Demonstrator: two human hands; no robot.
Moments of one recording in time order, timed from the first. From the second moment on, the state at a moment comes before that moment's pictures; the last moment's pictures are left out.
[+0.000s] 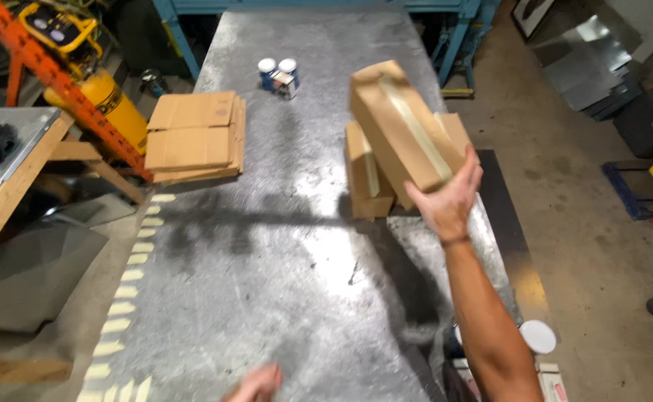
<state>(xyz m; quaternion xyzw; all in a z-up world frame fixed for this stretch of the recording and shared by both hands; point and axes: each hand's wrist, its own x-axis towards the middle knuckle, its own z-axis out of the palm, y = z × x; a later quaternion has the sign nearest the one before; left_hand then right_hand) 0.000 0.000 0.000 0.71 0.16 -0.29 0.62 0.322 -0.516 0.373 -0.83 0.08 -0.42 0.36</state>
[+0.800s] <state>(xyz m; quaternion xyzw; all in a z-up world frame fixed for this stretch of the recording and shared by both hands) 0.102 0.029 0.180 0.84 -0.02 0.01 0.54 0.181 -0.299 0.264 -0.94 -0.33 -0.05 0.09</state>
